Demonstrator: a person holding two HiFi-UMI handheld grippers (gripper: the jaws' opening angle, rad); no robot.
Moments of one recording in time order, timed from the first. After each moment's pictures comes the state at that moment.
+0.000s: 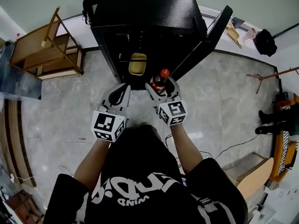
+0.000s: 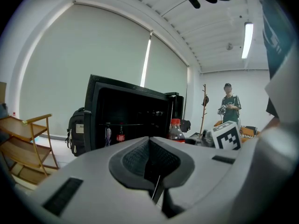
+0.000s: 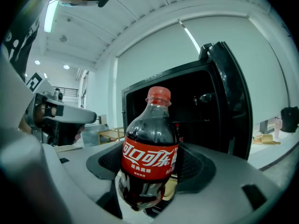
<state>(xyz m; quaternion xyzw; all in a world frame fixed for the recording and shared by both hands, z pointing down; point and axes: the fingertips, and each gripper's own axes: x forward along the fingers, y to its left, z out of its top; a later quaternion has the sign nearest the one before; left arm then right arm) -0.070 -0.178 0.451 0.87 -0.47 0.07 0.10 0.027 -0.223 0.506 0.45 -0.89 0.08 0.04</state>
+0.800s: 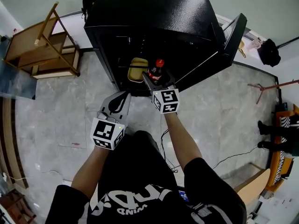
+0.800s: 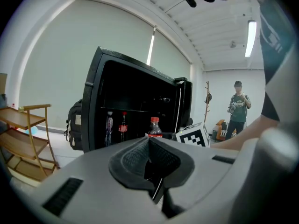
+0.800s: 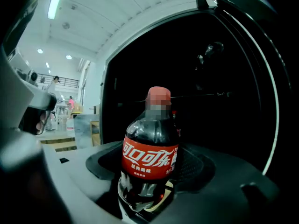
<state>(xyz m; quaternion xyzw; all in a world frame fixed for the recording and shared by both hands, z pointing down) -0.077 -0.215 0.524 0.87 -0.48 0.07 0.11 0.002 -0.337 0.594 0.46 -0.89 0.05 0.08</state>
